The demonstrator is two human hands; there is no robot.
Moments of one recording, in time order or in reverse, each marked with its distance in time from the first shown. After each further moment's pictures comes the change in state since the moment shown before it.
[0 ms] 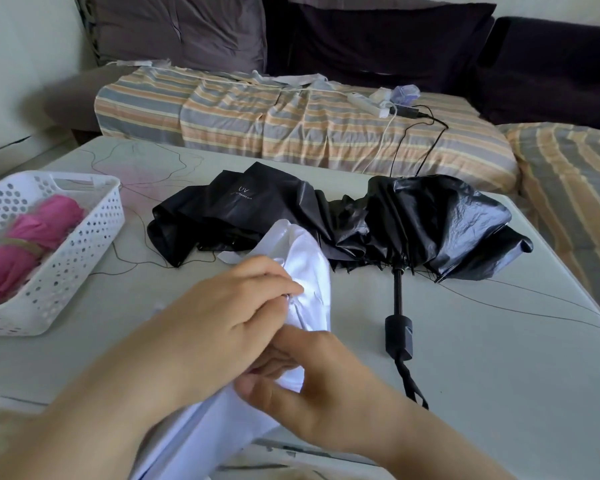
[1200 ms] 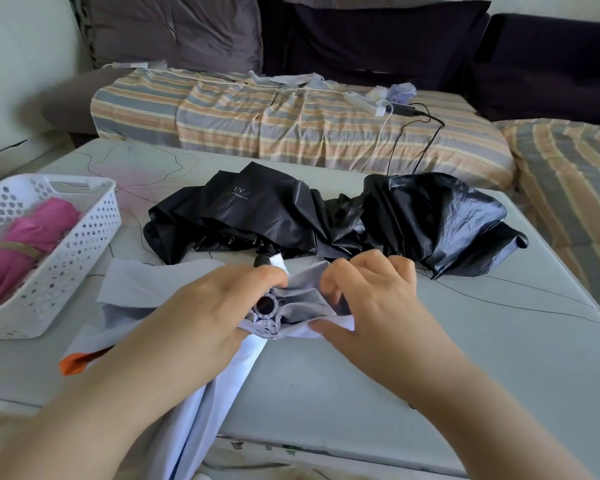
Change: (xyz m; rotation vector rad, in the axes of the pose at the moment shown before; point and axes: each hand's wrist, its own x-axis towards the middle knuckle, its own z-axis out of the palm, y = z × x) left_hand -0.008 -0.027 0.006 0.194 0.079 0.169; right_hand 0.000 0.019 -0.052 -0.978 0.430 -0.143
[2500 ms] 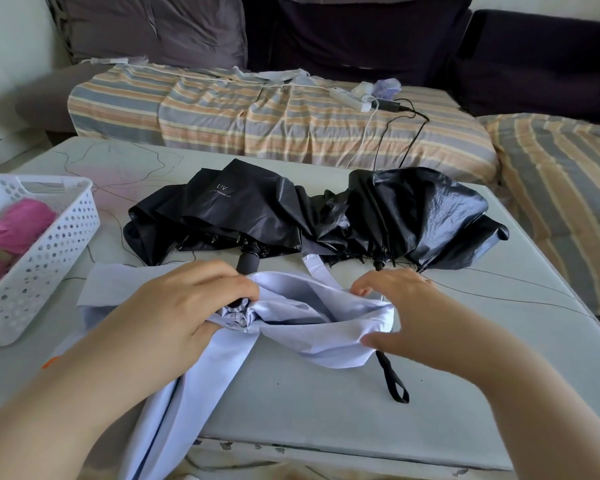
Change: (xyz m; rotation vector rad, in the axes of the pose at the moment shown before) left_hand 0.003 -0.014 -0.003 0.093 -0.003 0.104; right_hand -0.019 0.050 -0.035 0.164 -0.605 0.348
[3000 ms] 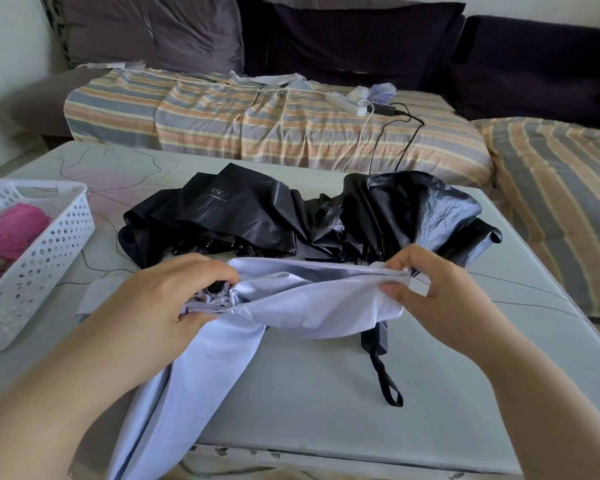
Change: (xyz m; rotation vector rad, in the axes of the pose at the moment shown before) left_hand 0.005 0.002 -0.005 -0.101 0.104 -0.121; right_hand 0.003 0.028 -0.009 0.298 0.377 0.035
